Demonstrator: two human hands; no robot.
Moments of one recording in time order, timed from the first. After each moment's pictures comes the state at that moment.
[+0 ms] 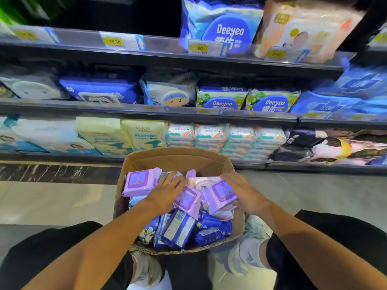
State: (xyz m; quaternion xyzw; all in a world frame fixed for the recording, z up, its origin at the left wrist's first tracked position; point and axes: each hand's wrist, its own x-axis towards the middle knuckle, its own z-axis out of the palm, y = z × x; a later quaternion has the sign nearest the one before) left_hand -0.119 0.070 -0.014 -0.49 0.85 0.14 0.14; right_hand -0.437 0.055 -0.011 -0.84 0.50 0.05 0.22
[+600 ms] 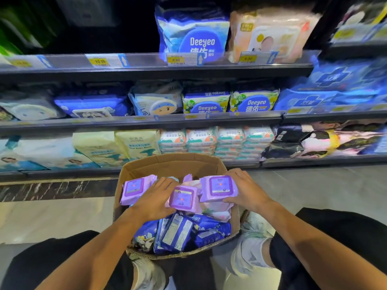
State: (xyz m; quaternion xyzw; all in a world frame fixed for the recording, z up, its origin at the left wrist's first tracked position) left_hand -0.112 0.080 0.019 -0.46 0.87 0.16 -0.03; right_hand -0.450 0.070 0.022 -0.79 0.55 -0.13 0.26
